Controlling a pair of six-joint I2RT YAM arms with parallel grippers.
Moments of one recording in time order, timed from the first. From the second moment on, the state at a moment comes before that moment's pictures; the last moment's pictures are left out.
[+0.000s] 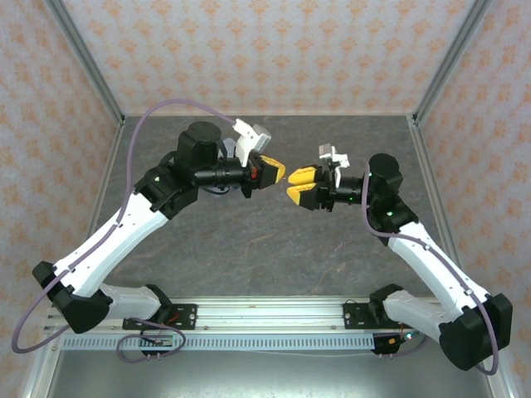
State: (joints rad) left arm -0.66 1.29 1.45 -0.50 0.53 -0.20; right arm 0.42 1.03 0.86 0.18 -1.06 0.27
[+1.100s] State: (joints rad) left arm -0.66 1.32 1.46 -0.56 0.58 -0.16; right arm 0.46 1.07 0.90 0.12 -1.04 0.19
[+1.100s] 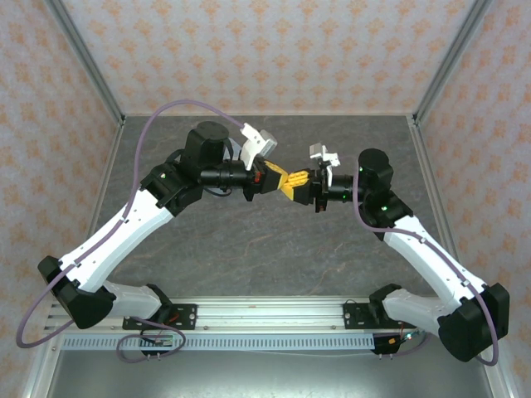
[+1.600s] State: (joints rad) left arm -0.66 1.32 1.46 -0.58 0.58 -0.15; right arm 0.46 1.06 0.90 0.09 -1.03 0.18
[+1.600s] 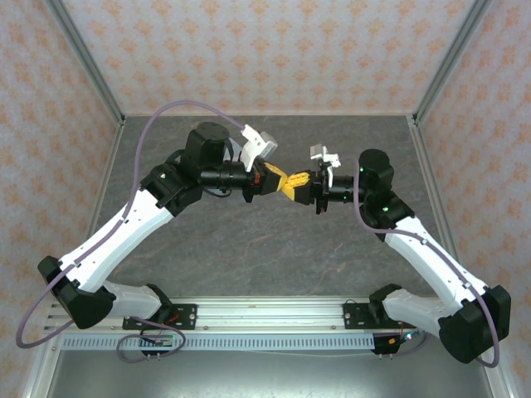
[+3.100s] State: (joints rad) left arm -0.38 1.93 1.73 -0.73 -0.12 -0.46; right arm 0.46 0.66 0.48 -0.07 -0.28 0.35
